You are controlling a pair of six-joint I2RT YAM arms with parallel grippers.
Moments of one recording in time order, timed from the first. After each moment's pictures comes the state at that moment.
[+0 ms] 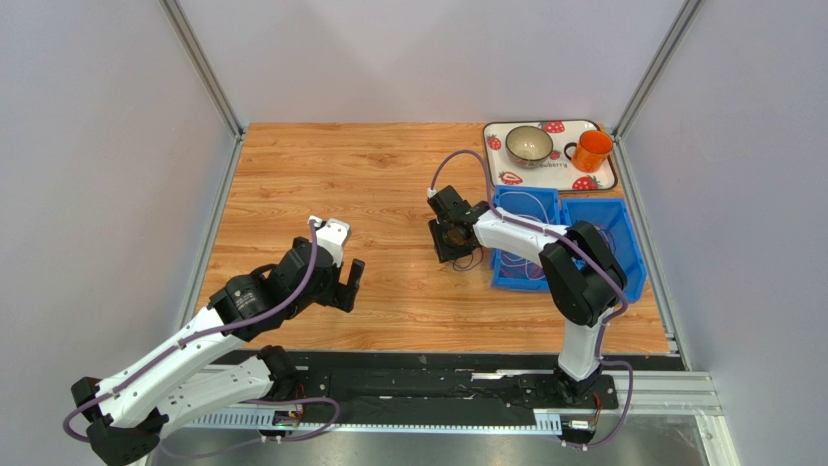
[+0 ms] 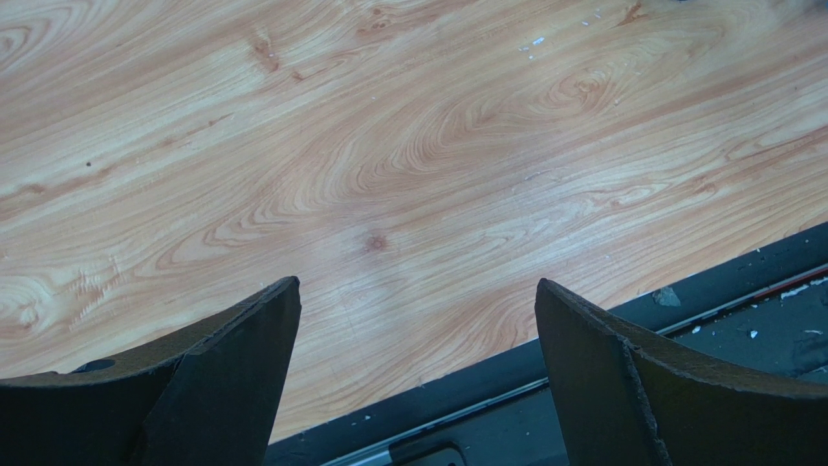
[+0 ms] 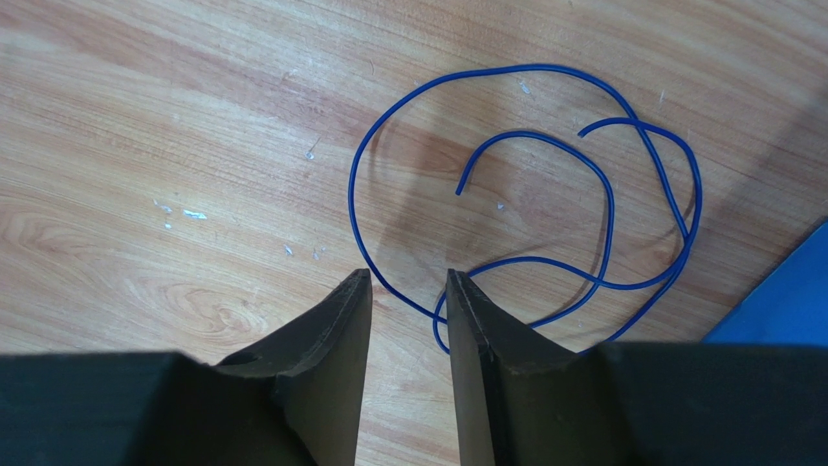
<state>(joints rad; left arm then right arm) -0.89 0.75 0.88 -0.88 -0.37 -0.33 0.68 1.86 1.25 -0.51 0.07 0.34</state>
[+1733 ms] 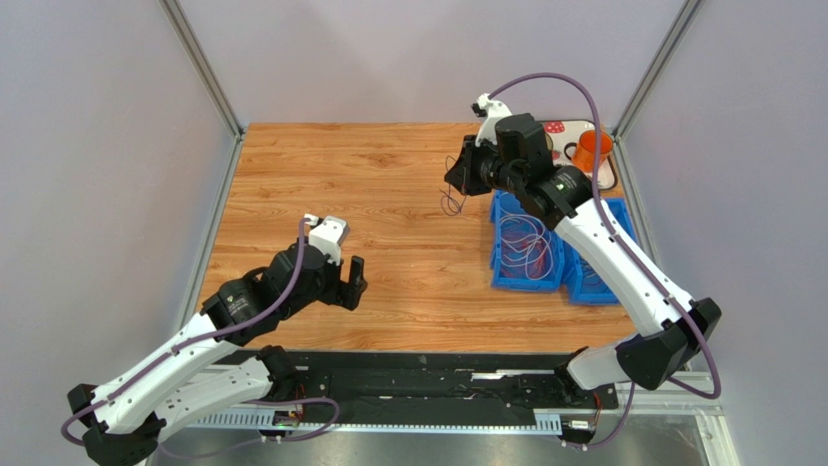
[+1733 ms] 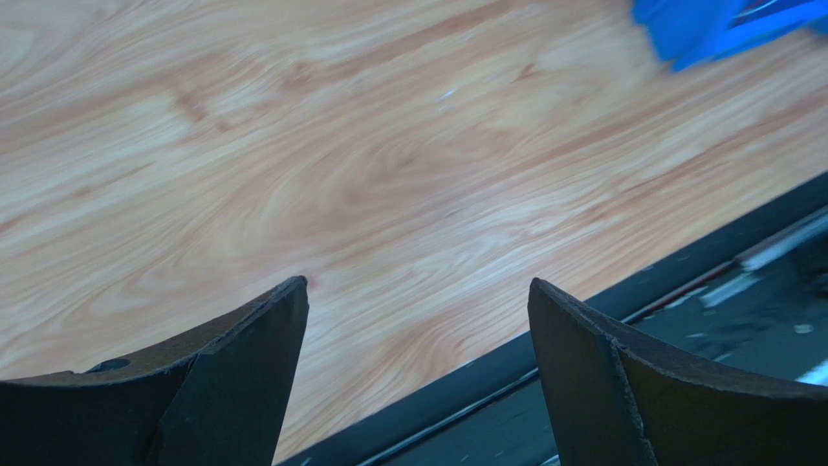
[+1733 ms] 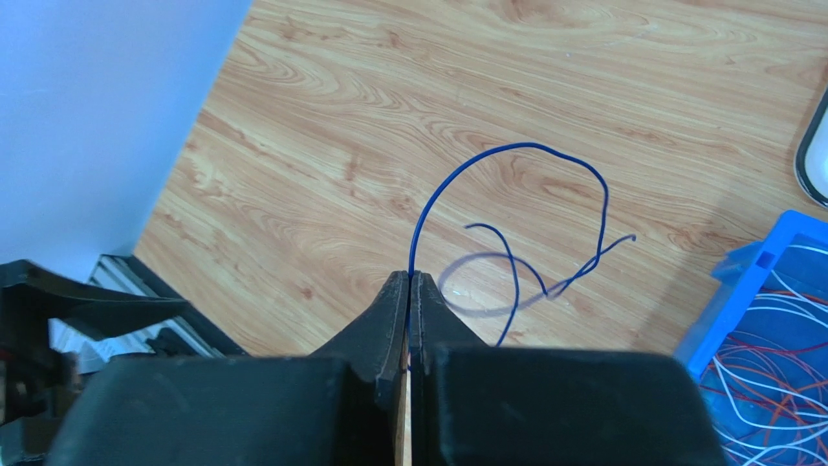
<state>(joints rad) -0.89 0.71 0.87 -0.81 -0.29 -0.35 0.59 1.43 1.58 -0.62 -0.11 0.38</state>
